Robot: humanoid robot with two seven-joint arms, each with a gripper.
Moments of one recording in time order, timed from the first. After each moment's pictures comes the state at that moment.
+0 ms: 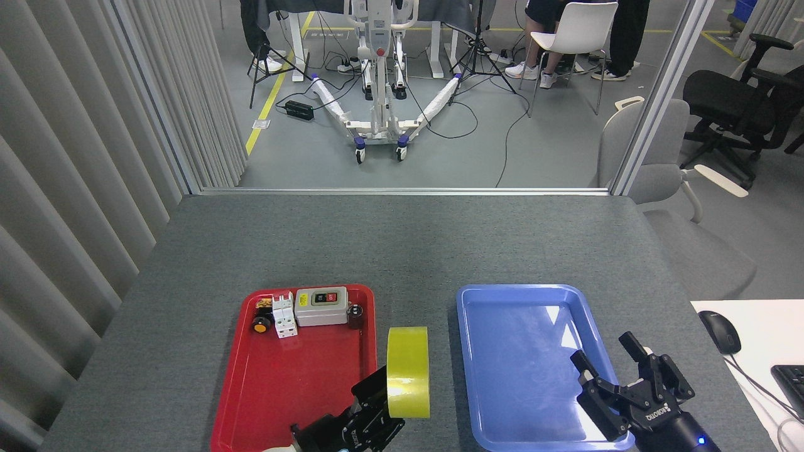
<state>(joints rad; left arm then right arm) 0.01 -0.11 -0.16 -1.58 0.05 0.06 -0.81 0.16 -0.36 -0.04 -1.68 0.93 -0.49 -0.10</state>
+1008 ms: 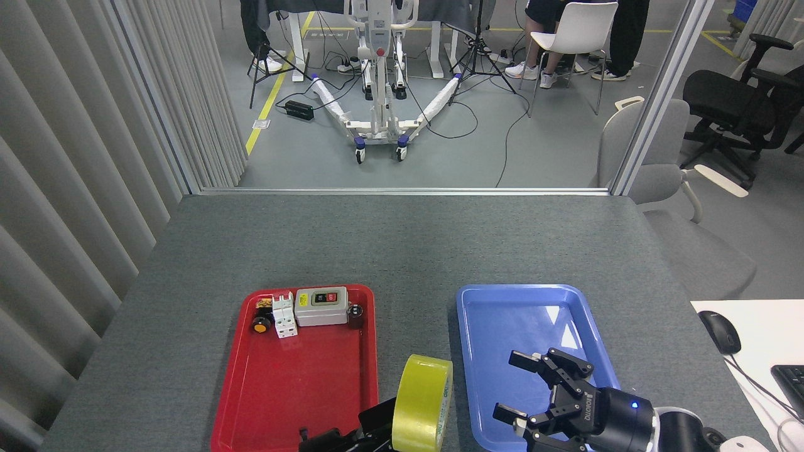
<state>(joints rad) 0.01 -0.12 -0.14 -1.52 0.05 -0.11 -1.06 -0.16 -0.61 0.46 -1.60 0.67 -0.79 0.09</state>
